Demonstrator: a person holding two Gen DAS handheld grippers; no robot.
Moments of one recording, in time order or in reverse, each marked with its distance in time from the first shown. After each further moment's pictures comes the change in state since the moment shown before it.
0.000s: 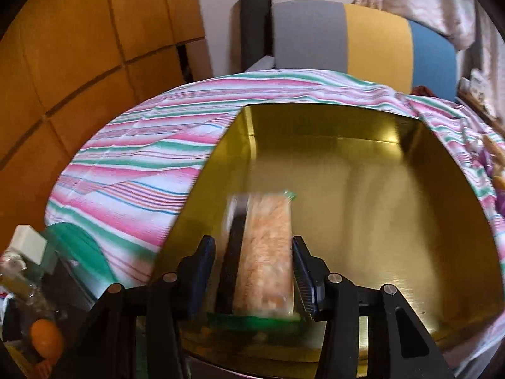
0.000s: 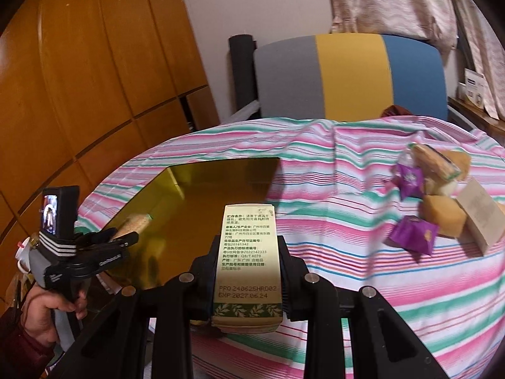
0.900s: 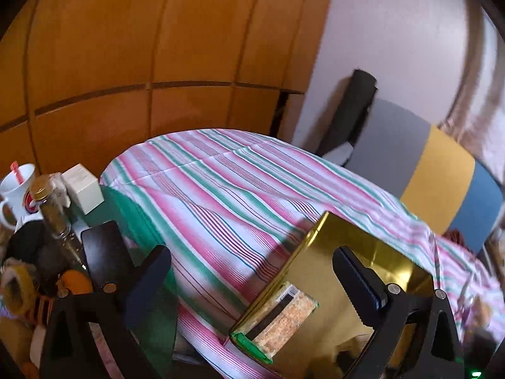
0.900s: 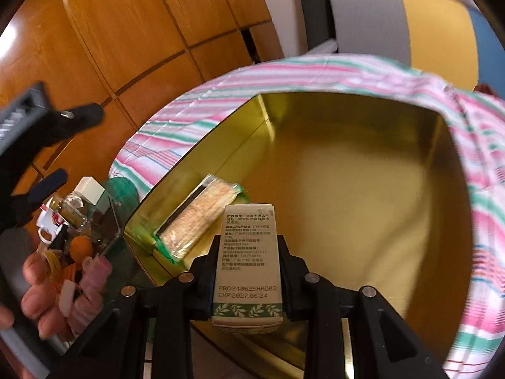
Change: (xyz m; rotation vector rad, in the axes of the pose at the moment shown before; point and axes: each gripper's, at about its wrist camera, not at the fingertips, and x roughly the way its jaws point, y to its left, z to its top) left arm -0.082 0.089 0.022 -0.543 -0.227 0.115; right arm 0.125 0.118 -0.011 -0.076 0.299 0.234
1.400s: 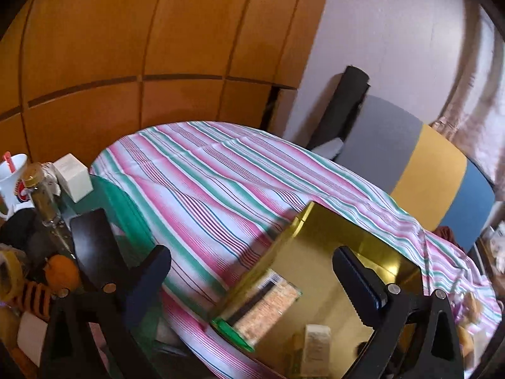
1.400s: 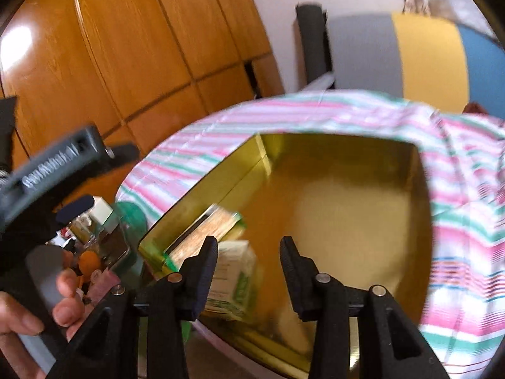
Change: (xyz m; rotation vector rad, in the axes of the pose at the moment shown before) left arm -0.004 -0.016 -0.014 0.008 0.033 -0.058; right arm -0.054 -0.003 -0.004 -0.043 -0.201 -0.031
